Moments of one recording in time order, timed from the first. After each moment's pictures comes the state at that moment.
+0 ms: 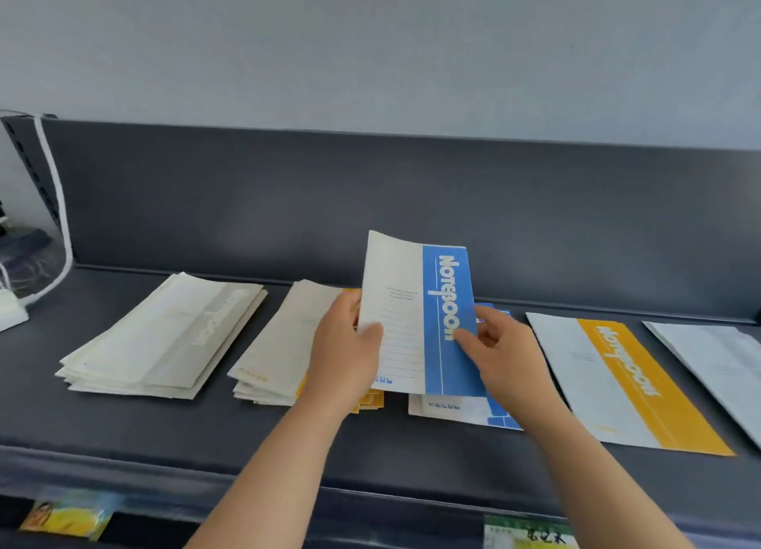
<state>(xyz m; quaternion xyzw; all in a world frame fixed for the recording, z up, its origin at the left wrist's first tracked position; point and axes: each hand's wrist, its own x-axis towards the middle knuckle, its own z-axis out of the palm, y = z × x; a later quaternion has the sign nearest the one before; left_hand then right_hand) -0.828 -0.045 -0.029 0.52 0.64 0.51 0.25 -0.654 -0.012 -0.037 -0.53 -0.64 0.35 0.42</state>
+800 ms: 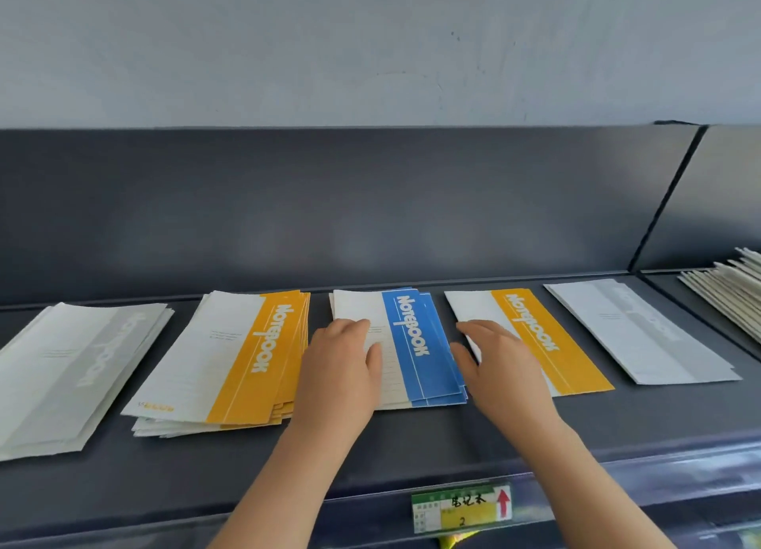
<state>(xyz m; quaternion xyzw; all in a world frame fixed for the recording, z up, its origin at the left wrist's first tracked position) -0.758 -0.047 -0.039 0.70 0.66 0.28 0.05 -0.580 -0.040 -0.050 -0.67 -0.69 0.05 0.27</state>
